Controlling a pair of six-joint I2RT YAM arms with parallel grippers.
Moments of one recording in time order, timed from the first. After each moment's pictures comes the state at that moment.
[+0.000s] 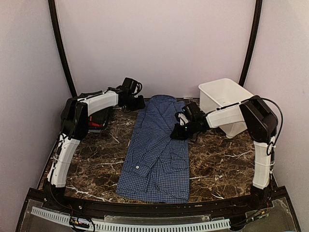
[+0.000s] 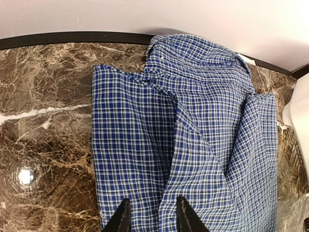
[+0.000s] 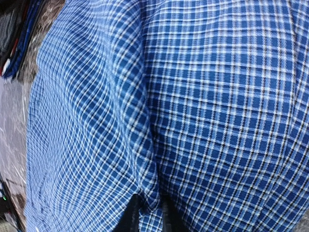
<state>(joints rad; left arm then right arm) -0.48 2.49 2.19 -0.47 0.06 -0.49 0.59 2.05 1.26 -0.11 -0.31 0.50</state>
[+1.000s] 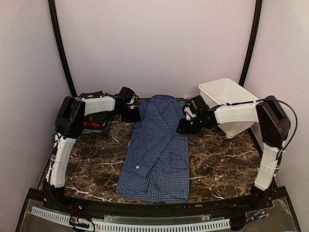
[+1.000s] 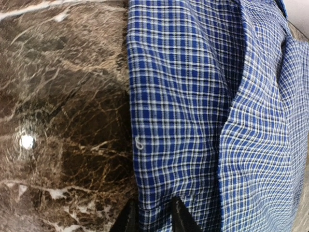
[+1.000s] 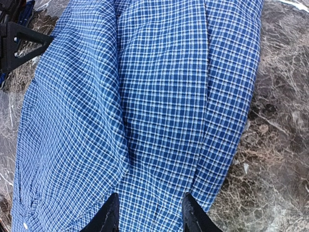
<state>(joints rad) -0.46 2.40 1.93 -0.51 0.14 -0.49 0.59 1.89 1.24 -0.27 -0.11 0.43</state>
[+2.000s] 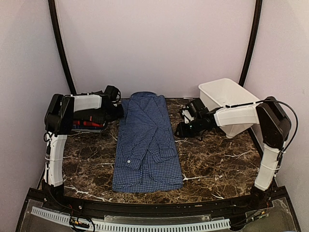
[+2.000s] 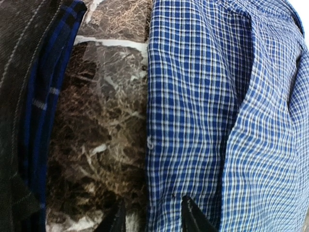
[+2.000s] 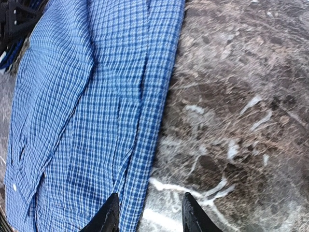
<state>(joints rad) -0.32 2.30 1.78 -0.45 -0.01 -0.57 0.62 1.87 1.20 -0.25 -0.15 0.41</state>
